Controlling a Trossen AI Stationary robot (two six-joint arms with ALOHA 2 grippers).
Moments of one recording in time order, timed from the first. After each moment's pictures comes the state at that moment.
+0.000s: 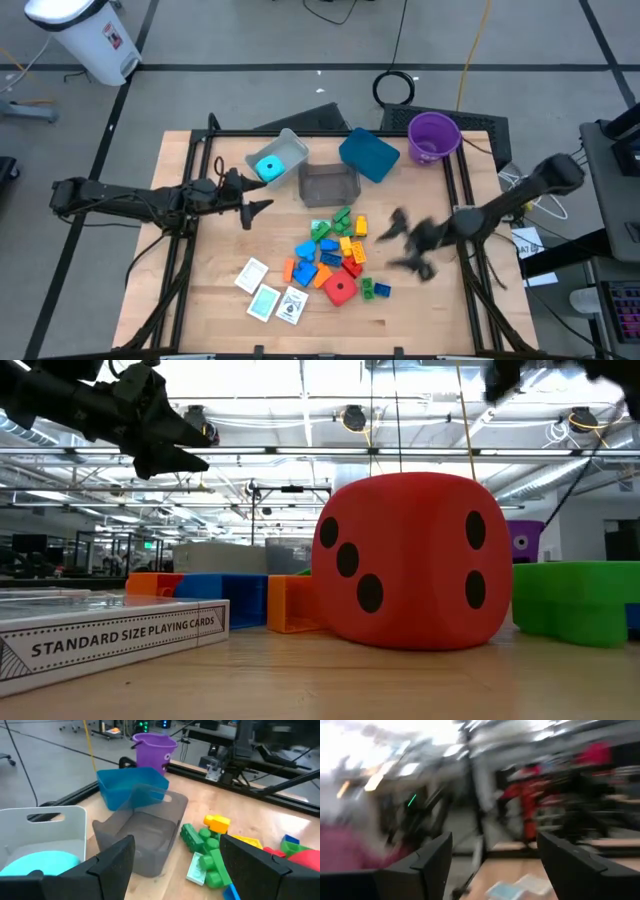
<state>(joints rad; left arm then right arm) 0.02 0.71 0.33 0.16 -0.27 -0.25 0.47 1.17 0.37 1.03 0.09 0.12</state>
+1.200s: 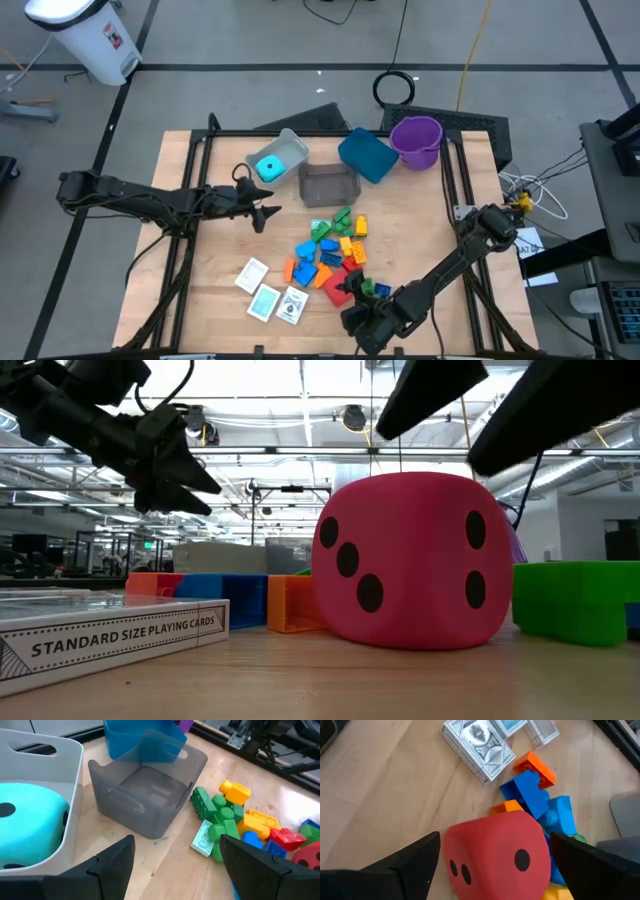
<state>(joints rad) 0.02 0.95 0.33 0.19 -0.28 -0.46 0.71 1.97 1.46 -0.55 0.62 0.09</state>
